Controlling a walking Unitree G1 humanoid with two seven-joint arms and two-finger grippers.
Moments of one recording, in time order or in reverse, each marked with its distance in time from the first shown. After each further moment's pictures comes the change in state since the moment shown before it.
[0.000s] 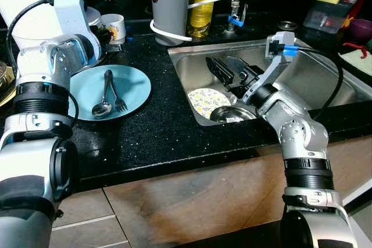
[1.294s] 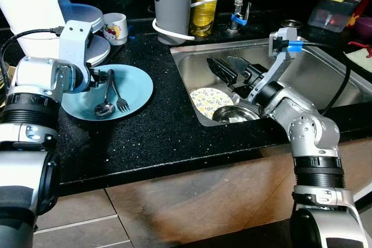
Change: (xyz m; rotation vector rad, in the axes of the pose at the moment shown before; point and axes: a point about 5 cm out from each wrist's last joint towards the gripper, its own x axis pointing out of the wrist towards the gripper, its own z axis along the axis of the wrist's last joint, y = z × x) left arm -0.012 0.028 -0.048 0.277 0.425 0.104; right arm -0.006 -0.004 0.008 -0.014 0.068 0.032
